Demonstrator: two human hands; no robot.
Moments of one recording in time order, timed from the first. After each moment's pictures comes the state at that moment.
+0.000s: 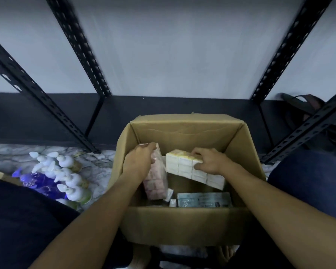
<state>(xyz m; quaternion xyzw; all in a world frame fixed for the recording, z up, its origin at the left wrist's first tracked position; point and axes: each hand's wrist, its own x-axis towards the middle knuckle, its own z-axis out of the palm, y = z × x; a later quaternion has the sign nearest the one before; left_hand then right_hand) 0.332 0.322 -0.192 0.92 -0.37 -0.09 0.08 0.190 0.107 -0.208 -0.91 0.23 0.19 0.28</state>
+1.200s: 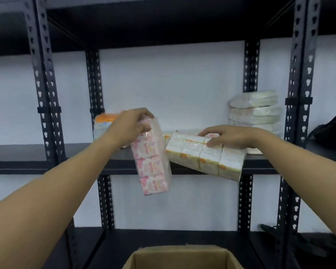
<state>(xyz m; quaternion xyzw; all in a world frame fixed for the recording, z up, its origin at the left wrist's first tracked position) 0.313 0.336 0.297 0.77 -0.49 0.23 0.34 0.123 0.079 0.288 -0.97 0.12 -0.10 0.19</state>
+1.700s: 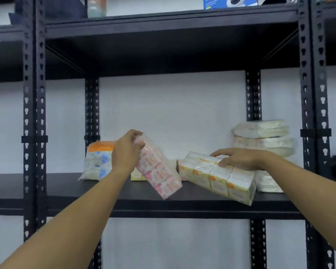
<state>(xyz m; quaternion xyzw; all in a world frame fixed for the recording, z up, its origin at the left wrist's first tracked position) 0.403 0.259 0.298 0.70 -0.36 0.31 0.53 0.171 0.003 0.312 -0.94 0.20 -0.11 0.25</state>
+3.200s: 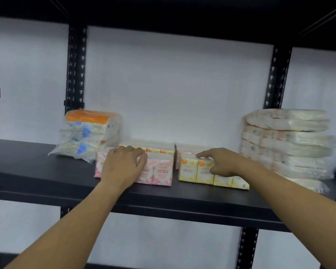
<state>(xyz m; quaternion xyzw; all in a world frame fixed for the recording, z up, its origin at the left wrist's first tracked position) 0.490 0.198 0.196 0.82 -0.38 0.38 0.21 0.299 -0.040 0.260 -0.97 0.21 -0.10 -0.01</state>
